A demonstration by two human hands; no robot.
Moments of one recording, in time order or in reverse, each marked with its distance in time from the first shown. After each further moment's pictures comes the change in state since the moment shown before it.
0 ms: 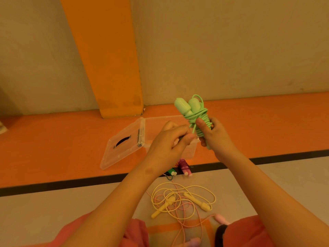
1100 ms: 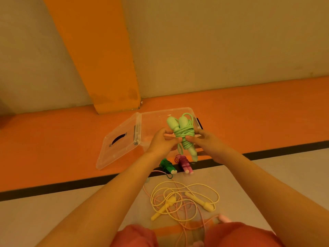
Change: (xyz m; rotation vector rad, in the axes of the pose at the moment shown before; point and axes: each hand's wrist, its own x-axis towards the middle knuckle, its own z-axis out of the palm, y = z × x) left_hand 0.055 -0.110 0.055 -0.492 0.041 -0.785; right_hand 0.057 0.083 -0.009 -0.073 -0.275 0.362
